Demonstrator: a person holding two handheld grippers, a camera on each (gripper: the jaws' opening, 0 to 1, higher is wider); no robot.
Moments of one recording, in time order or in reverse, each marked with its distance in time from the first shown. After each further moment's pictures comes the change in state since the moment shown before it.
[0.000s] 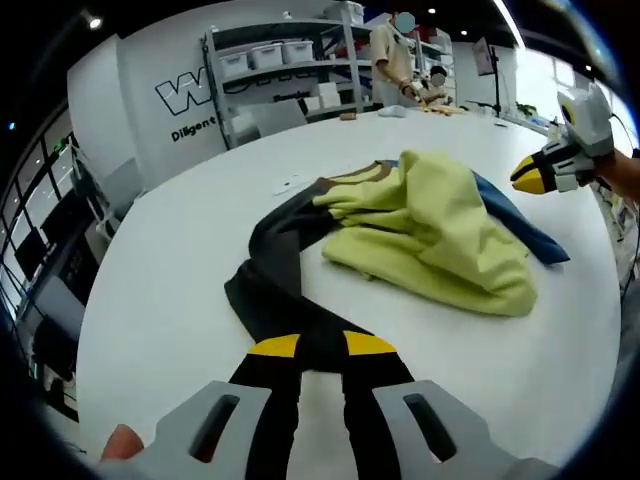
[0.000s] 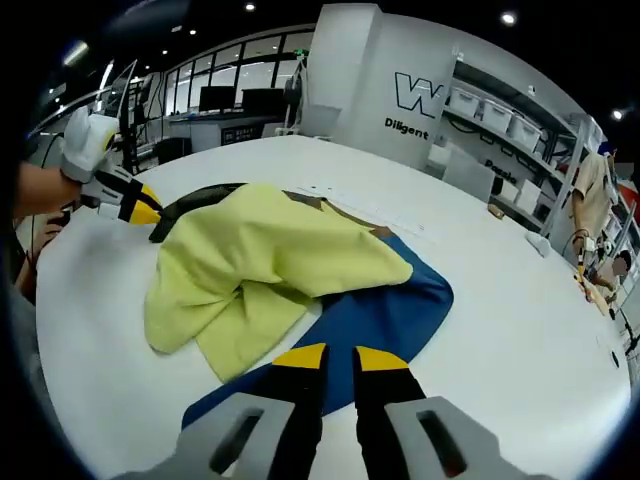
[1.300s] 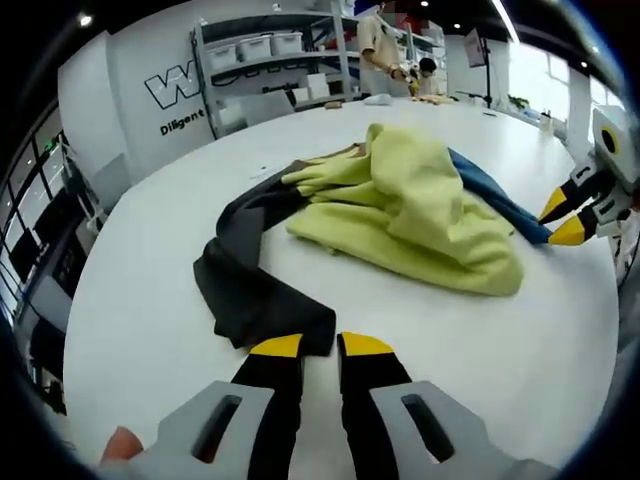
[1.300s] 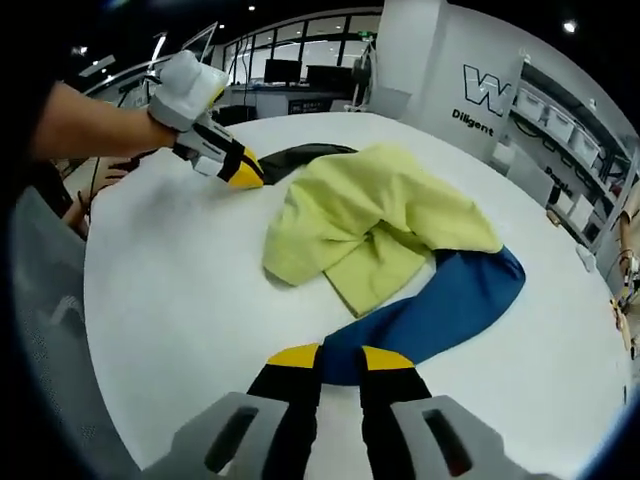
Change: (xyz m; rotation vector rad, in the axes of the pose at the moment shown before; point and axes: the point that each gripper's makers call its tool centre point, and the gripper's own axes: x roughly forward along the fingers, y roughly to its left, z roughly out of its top) left arm 0.005 -0.024 -0.017 0.017 0.035 -0.034; right arm -0.031 0.082 -0.045 -0.142 0.092 0.206
